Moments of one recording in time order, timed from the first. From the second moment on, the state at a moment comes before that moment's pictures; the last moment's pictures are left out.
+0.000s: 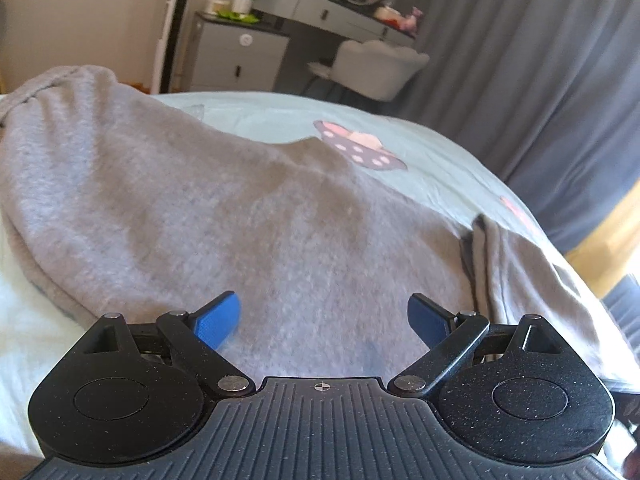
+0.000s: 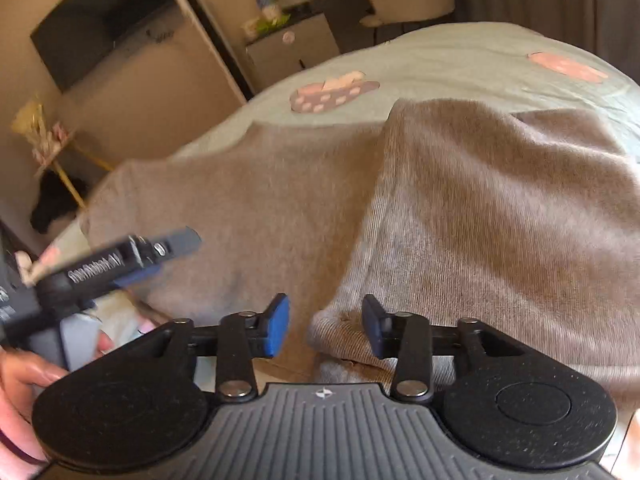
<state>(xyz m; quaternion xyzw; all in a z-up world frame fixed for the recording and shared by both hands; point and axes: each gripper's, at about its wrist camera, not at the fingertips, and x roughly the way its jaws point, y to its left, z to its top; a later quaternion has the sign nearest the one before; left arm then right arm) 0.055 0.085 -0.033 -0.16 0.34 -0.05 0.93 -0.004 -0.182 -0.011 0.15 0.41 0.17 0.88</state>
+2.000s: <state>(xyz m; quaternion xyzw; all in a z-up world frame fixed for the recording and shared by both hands) 0.137 -0.027 -0.086 -0.38 0.50 -0.28 0.72 -0.058 -0.316 -0.051 0.42 0.34 -0.01 0.84</state>
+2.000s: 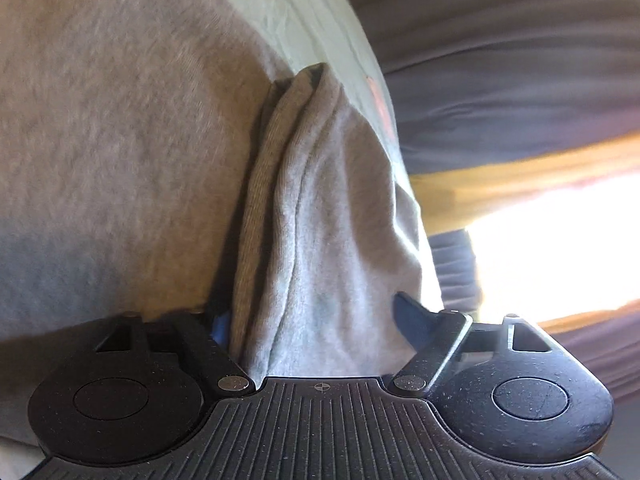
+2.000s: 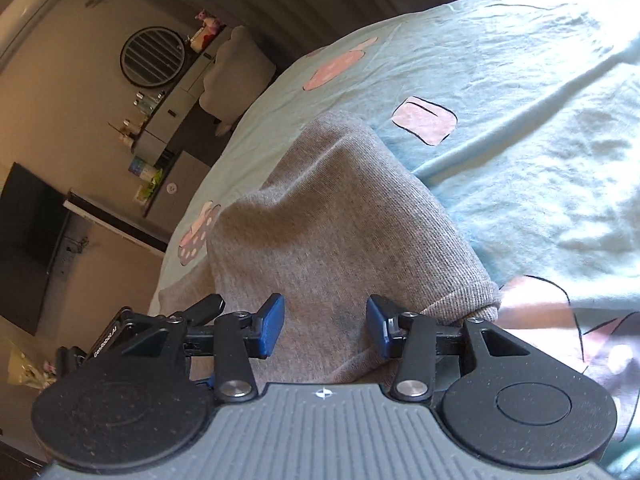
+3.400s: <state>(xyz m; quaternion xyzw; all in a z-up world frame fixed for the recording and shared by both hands) 0.080 0.072 -0.051 -0.35 0.44 -0.18 0.81 -0.045 -0.311 -0.069 0.52 0.39 0.04 0.76</state>
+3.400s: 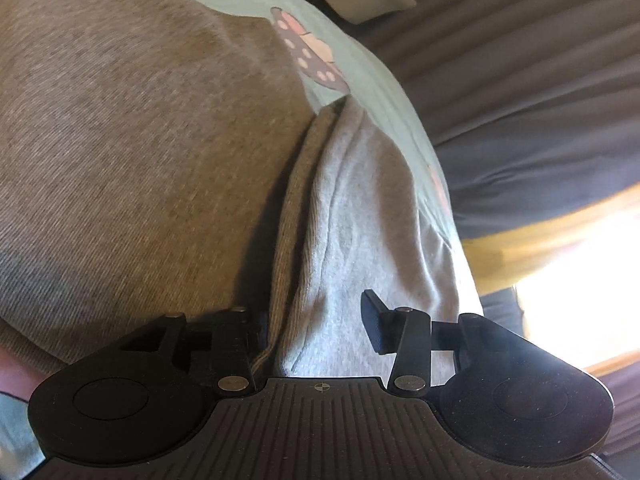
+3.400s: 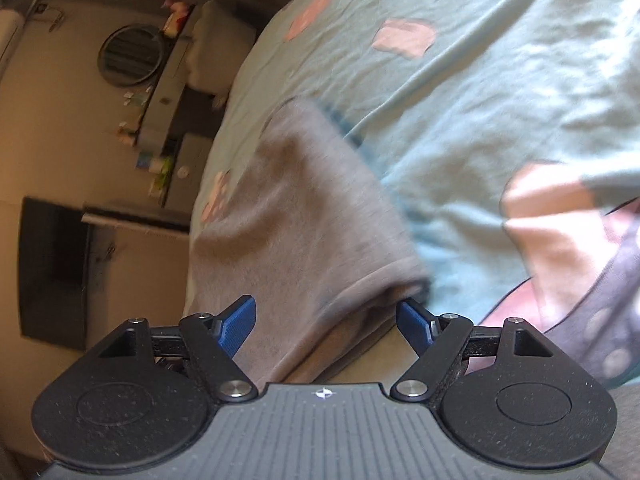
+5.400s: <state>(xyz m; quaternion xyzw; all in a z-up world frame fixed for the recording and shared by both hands) 0.092 0.047 -0.061 -0.22 0.40 -0.18 0.87 0.123 -0.196 -0.031 0.05 0.36 -0.06 0.93</state>
